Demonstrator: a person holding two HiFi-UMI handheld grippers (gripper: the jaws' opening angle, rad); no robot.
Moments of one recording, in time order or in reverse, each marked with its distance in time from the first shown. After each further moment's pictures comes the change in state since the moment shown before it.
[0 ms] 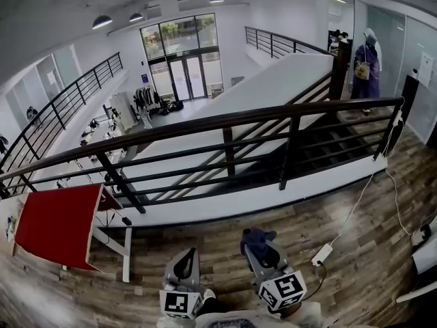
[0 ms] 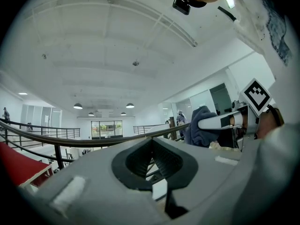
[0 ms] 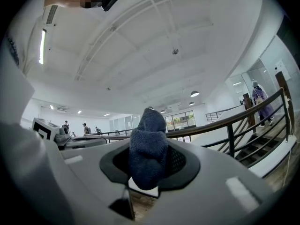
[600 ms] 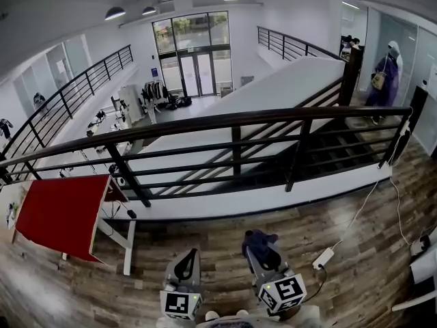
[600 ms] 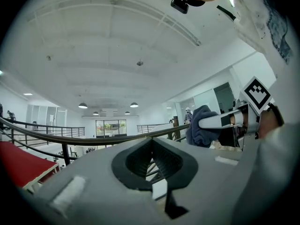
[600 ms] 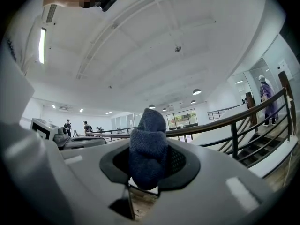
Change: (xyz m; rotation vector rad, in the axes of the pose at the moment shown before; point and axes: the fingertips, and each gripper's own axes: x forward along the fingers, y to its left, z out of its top) left arm -0.028 0.025 0.001 -0.005 0.015 0.049; right arm 0.007 0.032 -0.002 0.000 0.028 0.017
